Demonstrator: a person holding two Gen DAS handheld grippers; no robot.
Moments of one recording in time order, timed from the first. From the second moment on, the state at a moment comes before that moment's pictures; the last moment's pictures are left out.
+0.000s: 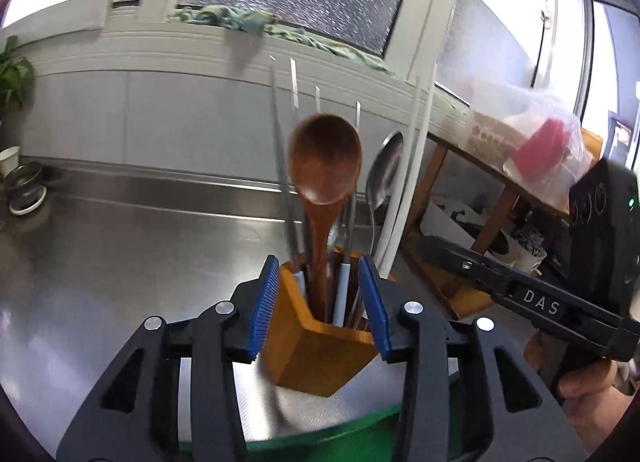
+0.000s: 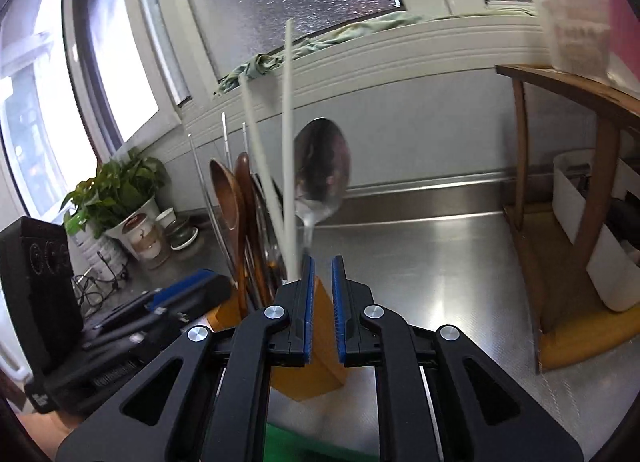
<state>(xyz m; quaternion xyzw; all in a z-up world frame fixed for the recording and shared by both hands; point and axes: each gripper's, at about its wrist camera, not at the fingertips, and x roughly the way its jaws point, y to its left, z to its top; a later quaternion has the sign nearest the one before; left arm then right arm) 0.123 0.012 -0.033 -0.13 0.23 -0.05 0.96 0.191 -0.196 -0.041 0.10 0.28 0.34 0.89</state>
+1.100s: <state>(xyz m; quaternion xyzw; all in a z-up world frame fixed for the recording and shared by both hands) 0.006 -0.033 -0.090 -0.12 0.61 -0.08 0.78 0.083 -0.225 -0.083 0.01 0.63 0.31 0.71</state>
